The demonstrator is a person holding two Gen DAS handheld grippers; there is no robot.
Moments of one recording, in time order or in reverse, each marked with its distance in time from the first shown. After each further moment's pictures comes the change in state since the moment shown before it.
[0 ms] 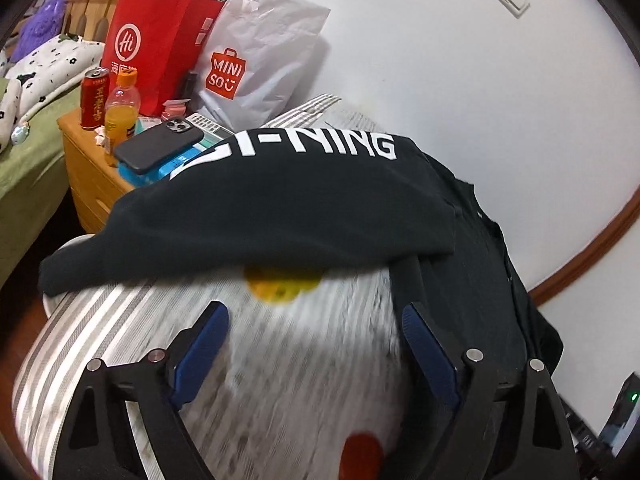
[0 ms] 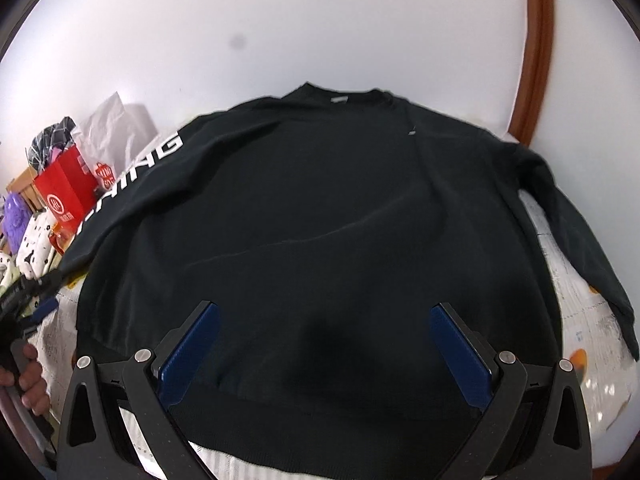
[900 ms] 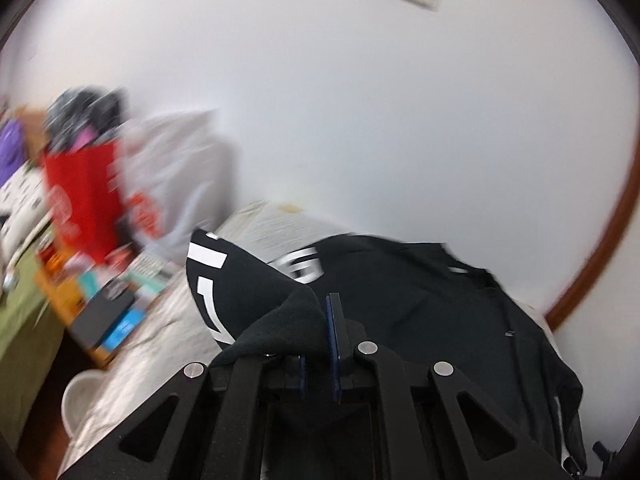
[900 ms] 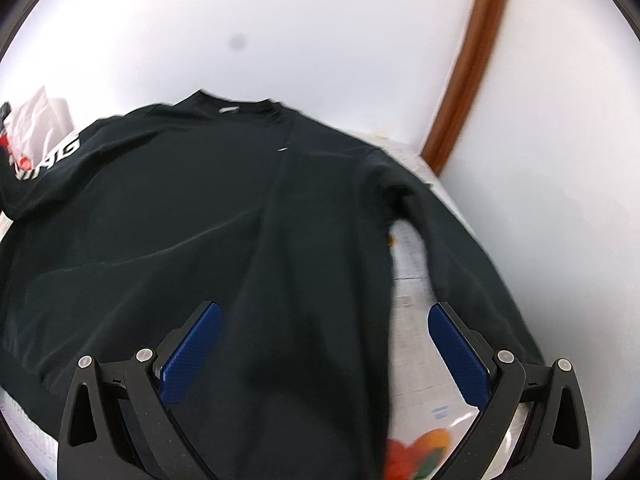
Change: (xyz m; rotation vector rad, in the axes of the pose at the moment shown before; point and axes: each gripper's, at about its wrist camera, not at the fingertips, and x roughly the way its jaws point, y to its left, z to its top) left arm 0.021 -0.185 0.095 0.317 -0.202 0.054; right arm 0.007 -0.134 0.031 -0.057 -0.051 -0.283
